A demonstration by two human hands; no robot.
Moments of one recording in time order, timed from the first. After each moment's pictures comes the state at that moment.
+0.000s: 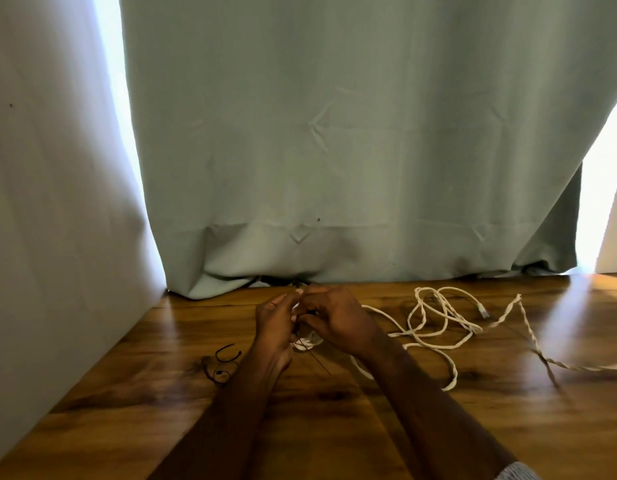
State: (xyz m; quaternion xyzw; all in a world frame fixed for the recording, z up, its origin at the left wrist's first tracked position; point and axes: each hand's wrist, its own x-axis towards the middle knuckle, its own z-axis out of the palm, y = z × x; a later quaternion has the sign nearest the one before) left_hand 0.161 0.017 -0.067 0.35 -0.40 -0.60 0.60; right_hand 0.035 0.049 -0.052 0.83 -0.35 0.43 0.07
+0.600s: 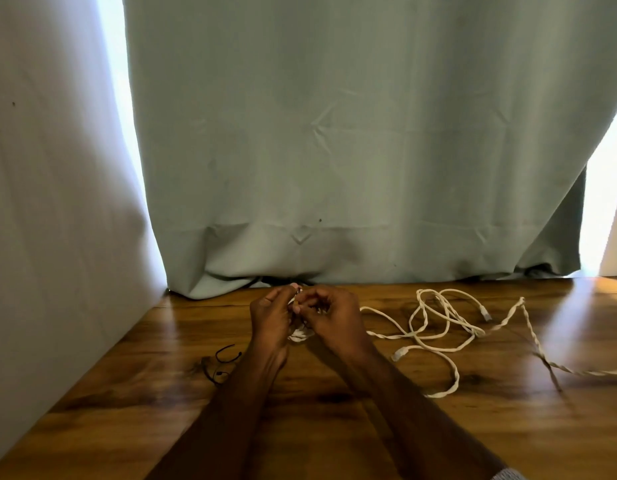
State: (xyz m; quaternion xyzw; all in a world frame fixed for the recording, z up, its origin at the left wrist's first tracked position) left_hand 0.161 0.006 -0.067 0.33 -0.39 -0.58 0.64; right_hand 0.059 0.058 -0.060 0.63 -0.46 0.60 -0.16
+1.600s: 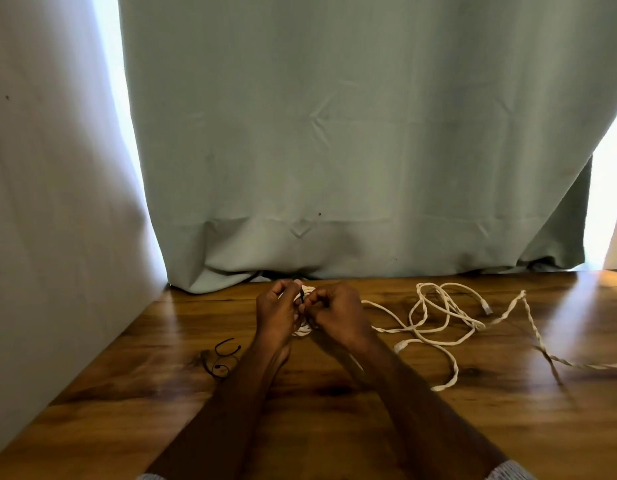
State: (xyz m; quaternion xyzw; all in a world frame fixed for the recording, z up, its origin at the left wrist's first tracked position) left_hand 0.155 0.000 -0.076 0.34 -0.45 -0.54 0.62; right_hand 0.048 0.052 -0.062 0.64 -0.55 0.51 -0.15
